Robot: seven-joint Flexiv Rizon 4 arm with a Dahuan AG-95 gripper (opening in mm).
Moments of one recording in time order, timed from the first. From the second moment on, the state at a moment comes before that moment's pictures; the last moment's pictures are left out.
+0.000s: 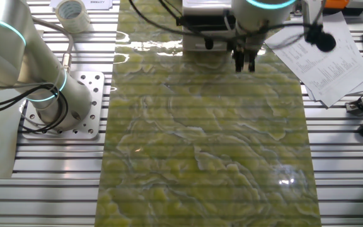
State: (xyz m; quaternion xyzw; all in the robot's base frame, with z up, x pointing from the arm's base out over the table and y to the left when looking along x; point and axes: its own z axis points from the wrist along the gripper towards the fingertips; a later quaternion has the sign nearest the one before) arm 0.502 0.053 0.190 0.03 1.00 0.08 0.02
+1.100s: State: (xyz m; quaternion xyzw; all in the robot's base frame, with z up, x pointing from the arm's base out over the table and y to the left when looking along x) arm 0.509 0.107 0.195 0.01 1.00 0.07 0.00
